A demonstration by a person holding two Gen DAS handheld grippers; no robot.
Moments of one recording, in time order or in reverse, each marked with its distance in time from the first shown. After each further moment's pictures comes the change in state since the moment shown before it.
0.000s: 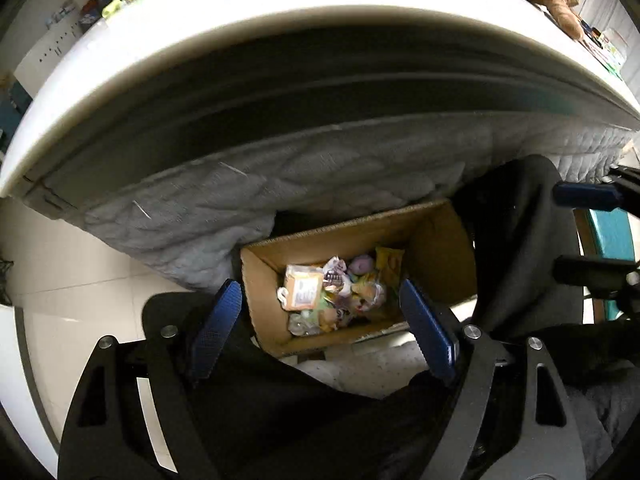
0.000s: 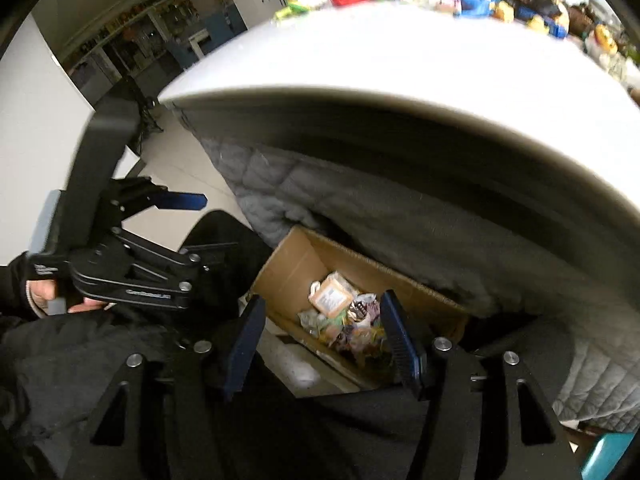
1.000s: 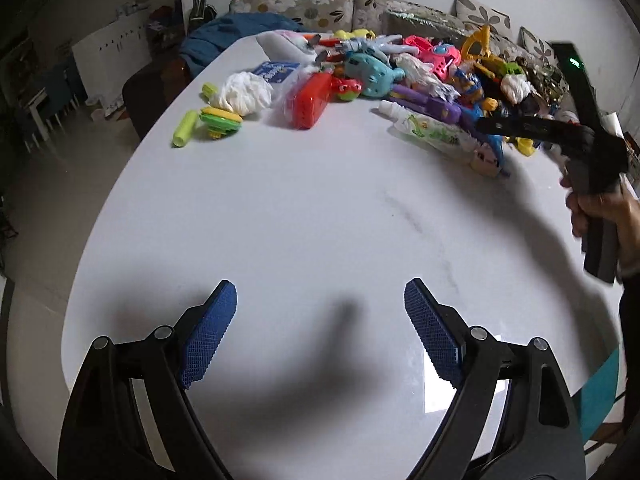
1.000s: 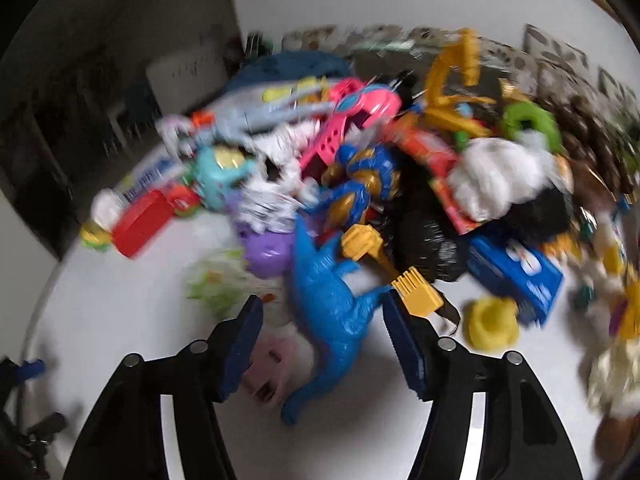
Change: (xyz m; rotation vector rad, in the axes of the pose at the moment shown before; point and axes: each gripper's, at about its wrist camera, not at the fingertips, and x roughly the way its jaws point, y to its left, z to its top) left arm -0.041 0.112 0.183 -0.235 -0.254 0.042; right arm 0.062 -0.177 0.344 0.120 -0.165 -0.282
